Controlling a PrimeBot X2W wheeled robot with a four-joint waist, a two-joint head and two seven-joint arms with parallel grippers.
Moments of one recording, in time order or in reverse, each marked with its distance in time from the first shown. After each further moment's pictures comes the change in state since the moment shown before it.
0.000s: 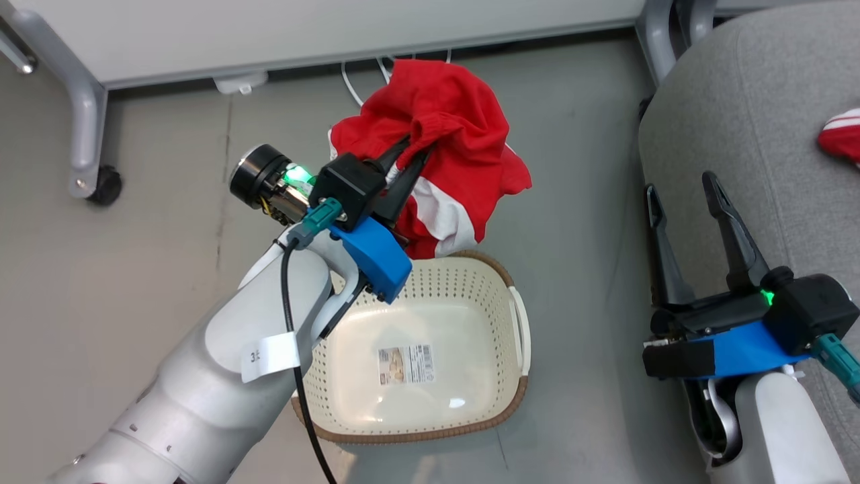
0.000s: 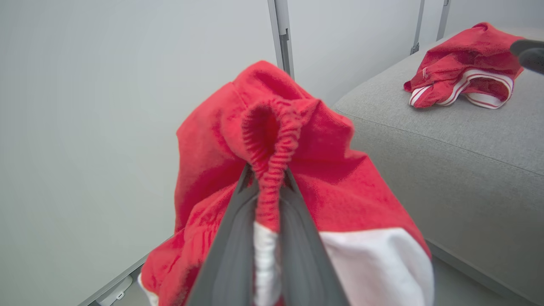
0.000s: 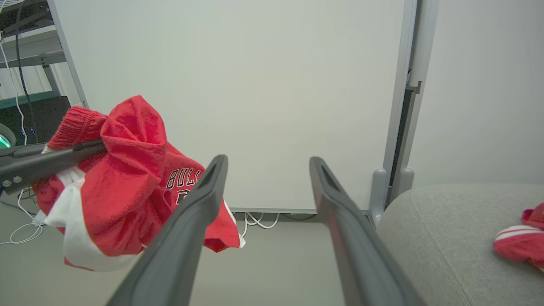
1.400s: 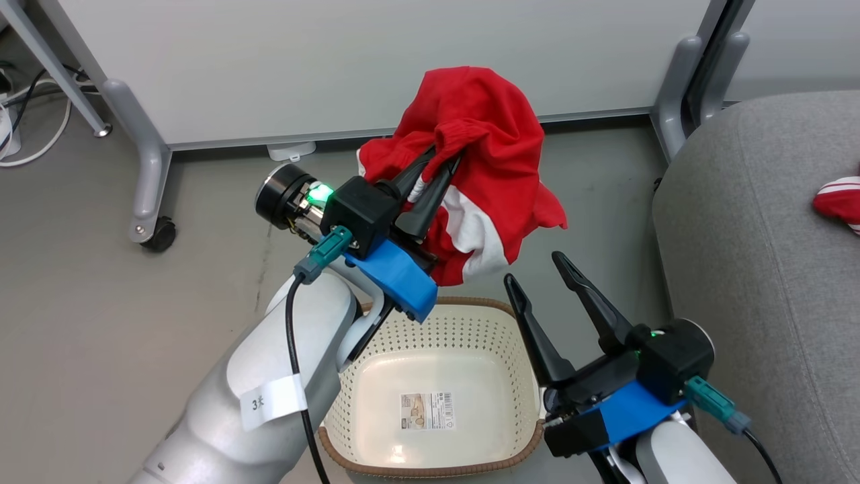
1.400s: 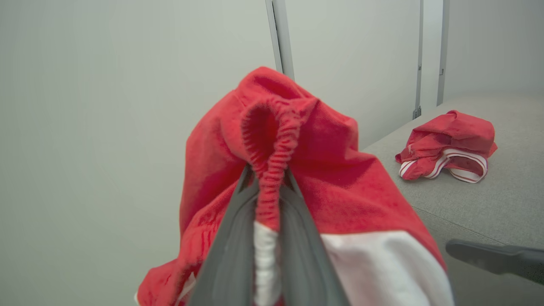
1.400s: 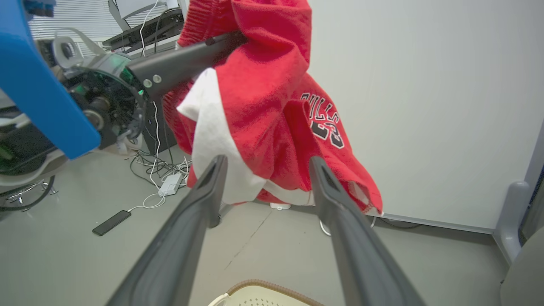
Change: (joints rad) left arm 0.132 -0.070 0.164 -0.150 0.096 -0.023 0.000; right arm 0.062 0.001 0.297 0.068 0.091 0.000 0.000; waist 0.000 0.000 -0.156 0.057
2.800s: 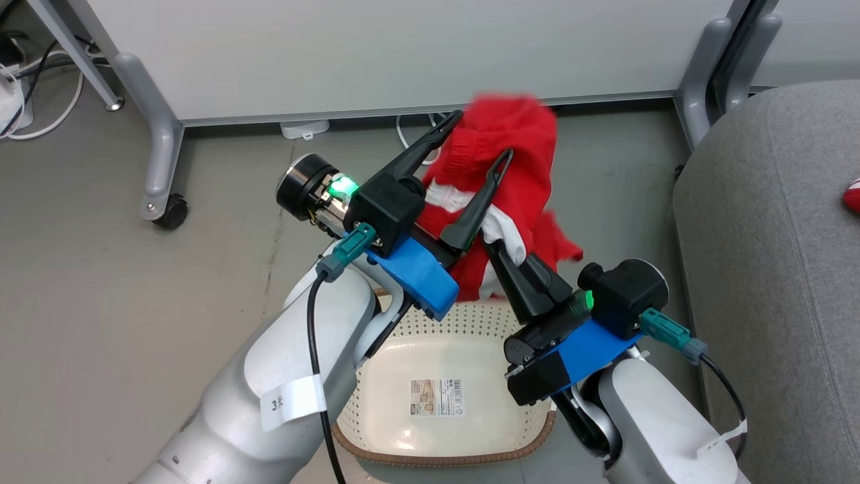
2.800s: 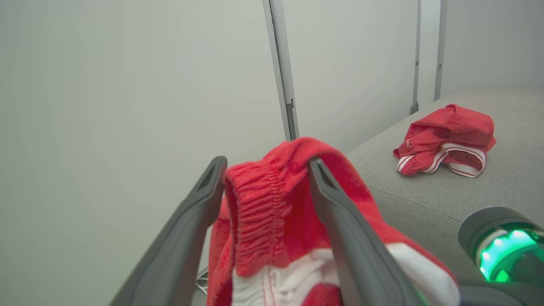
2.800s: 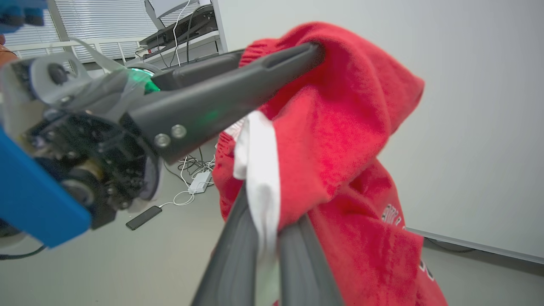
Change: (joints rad) left arm -0.027 -0.027 -0.026 -0.002 0.010 0.000 0.000; right arm -0.232 0.000 0.130 0.164 0.102 0.000 0.000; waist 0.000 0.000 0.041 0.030
